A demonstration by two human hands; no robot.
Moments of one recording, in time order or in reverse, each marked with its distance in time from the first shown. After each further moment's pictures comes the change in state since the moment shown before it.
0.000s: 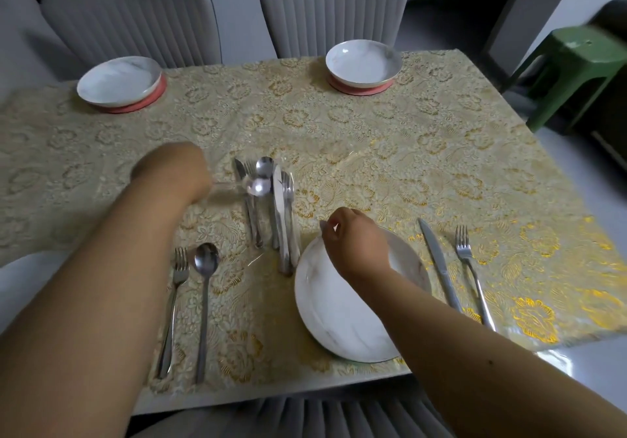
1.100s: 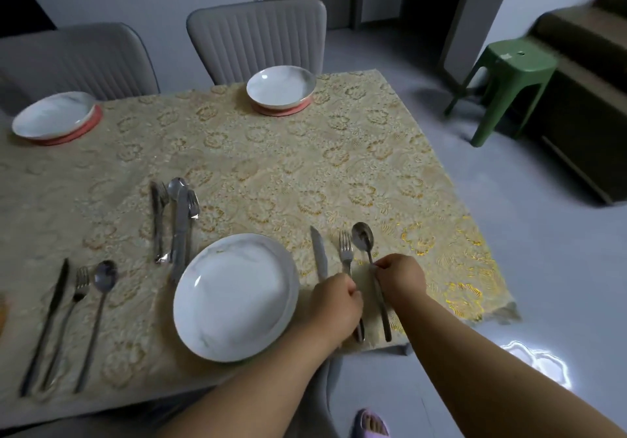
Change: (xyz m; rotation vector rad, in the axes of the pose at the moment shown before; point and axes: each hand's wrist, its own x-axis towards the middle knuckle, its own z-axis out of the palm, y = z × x) left_hand -0.228 0.315 0.094 -0.773 -0.315 0.367; right_hand -0.034 0.236 -0.116 0.203 -0.130 0.545
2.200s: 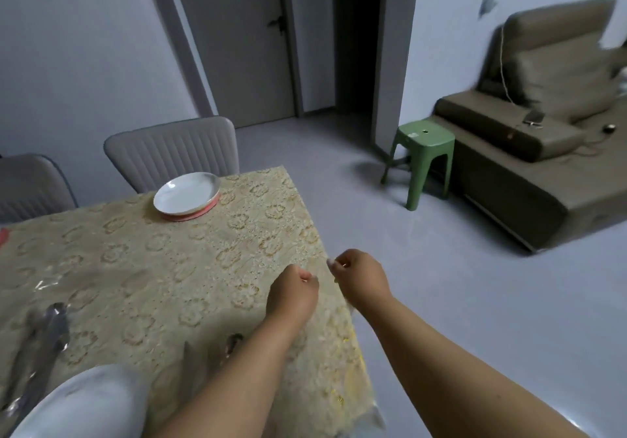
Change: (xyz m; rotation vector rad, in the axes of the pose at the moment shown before) left_hand 0.100 0.221 0.038 -0.209 0.264 0.027; right_hand 0.084 0.011 -0.225 0.148 0.110 -0.260
